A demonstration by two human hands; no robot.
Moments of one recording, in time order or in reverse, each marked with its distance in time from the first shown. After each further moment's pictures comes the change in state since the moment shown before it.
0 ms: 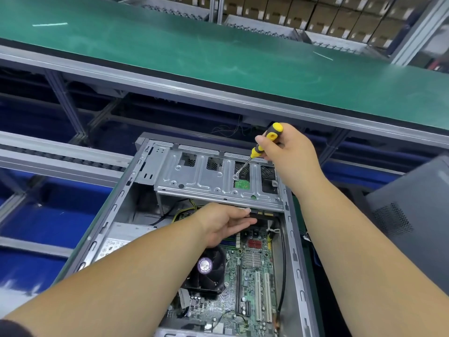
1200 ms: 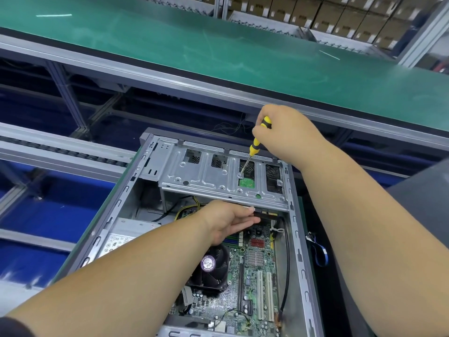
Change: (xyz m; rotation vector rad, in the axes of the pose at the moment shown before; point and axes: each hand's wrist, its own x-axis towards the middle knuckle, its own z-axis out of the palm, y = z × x) left_hand 0.000 0.002 0.000 0.034 0.014 0.003; right_hand 0.038 -0.038 -0.001 -0.565 -0.185 -0.171
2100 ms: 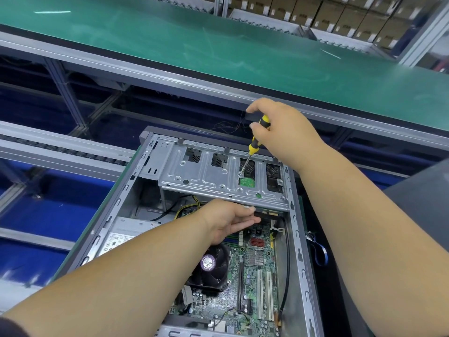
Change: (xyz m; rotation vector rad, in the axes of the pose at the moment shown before) left_hand 0.001 0.000 -0.001 0.021 -0.008 -0.015; right_hand 0.001 0.003 0.008 0.056 0.078 -0.138
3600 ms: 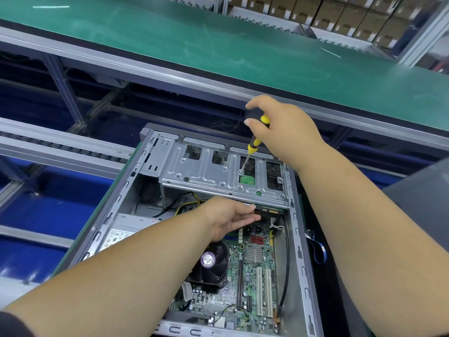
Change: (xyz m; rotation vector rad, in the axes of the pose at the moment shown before) left_hand -0.003 0.002 0.003 0.011 0.008 -0.001; right_hand -0.003 -0.005 0.000 -0.065 0.021 0.012
